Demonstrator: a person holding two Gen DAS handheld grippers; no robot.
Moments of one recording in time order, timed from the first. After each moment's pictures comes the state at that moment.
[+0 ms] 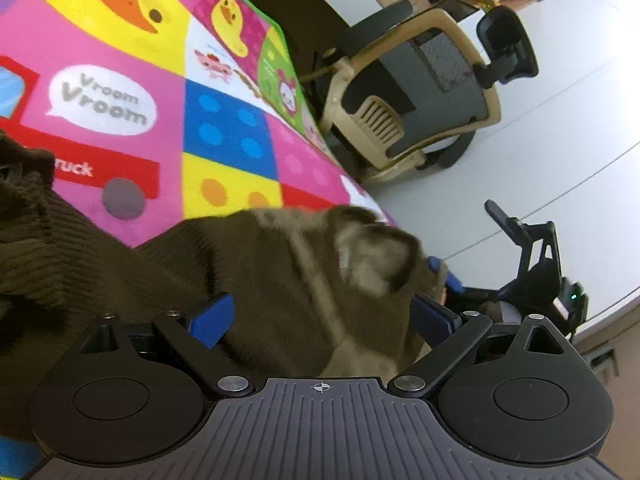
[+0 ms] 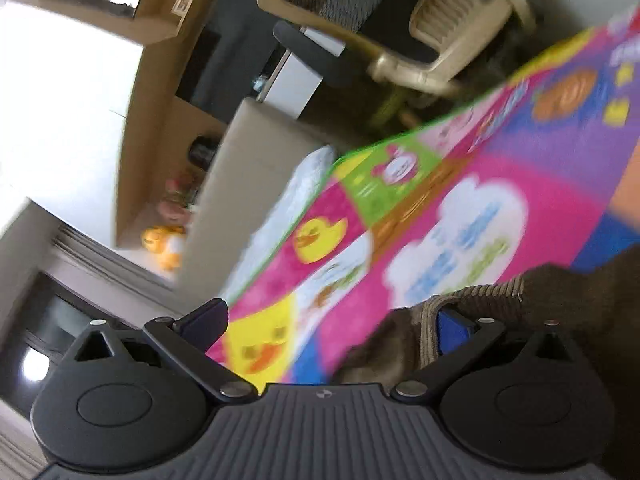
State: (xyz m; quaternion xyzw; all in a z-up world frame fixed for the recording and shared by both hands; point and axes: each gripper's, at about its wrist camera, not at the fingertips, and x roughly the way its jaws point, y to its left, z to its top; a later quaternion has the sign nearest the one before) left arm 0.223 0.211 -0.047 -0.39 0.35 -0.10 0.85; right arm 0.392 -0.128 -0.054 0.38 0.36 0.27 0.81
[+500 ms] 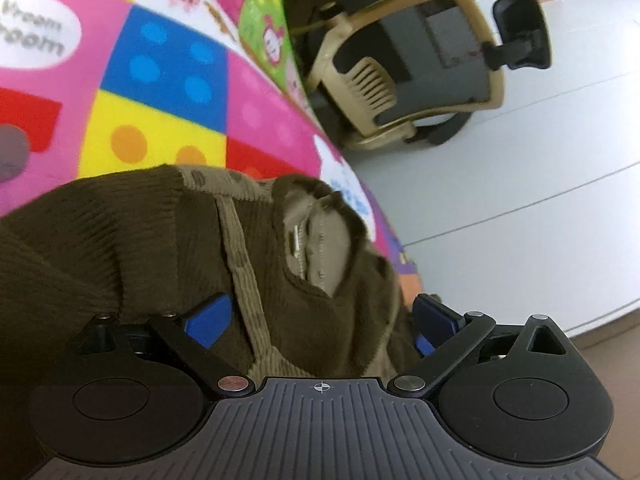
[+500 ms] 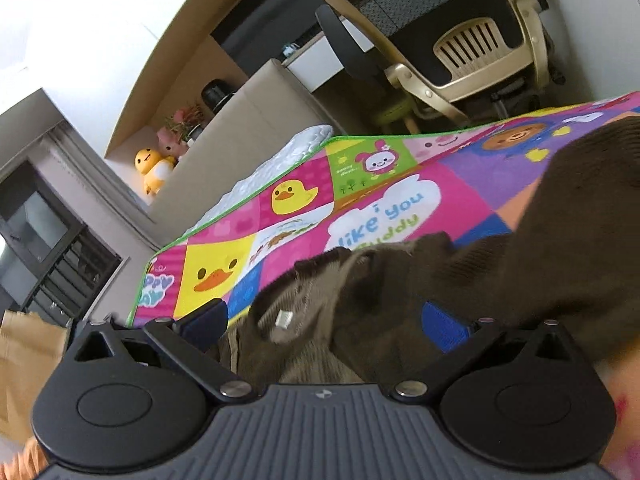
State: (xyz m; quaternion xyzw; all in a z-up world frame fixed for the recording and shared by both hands) left arm 0.284 0.177 -0.062 -0.45 0.38 -0.14 0.79; right arm 0.318 -0.197 -0.057 0.26 0.33 0.31 0.85
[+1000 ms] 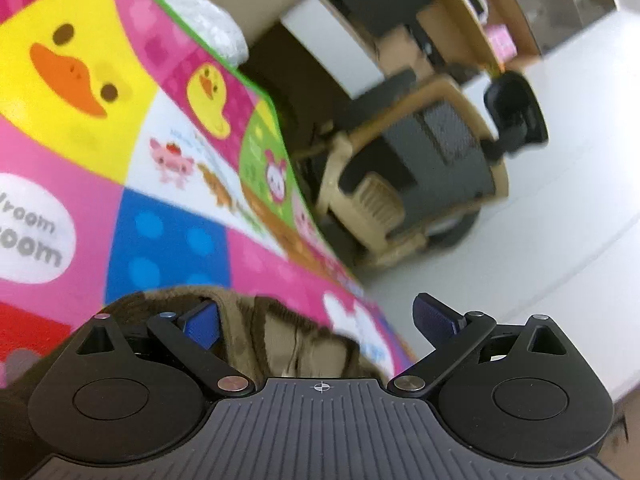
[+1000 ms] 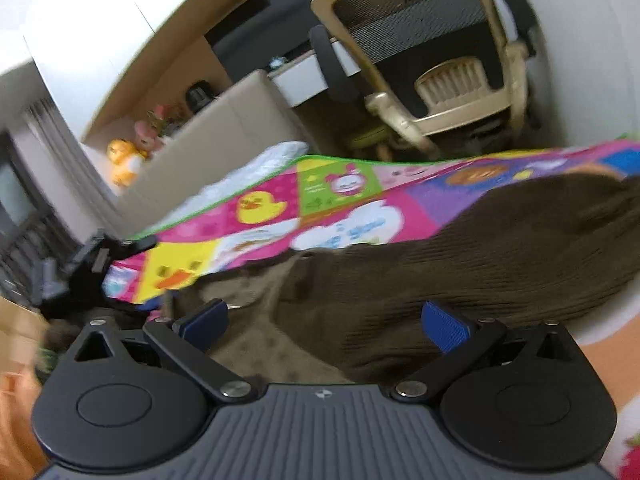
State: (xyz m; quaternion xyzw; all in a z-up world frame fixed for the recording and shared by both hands) left arm 0.311 0.214 -0.025 -0.41 0.27 -0.06 0.87; right arm 0.305 -0.200 -0.041 0.18 0.31 0.25 0.90
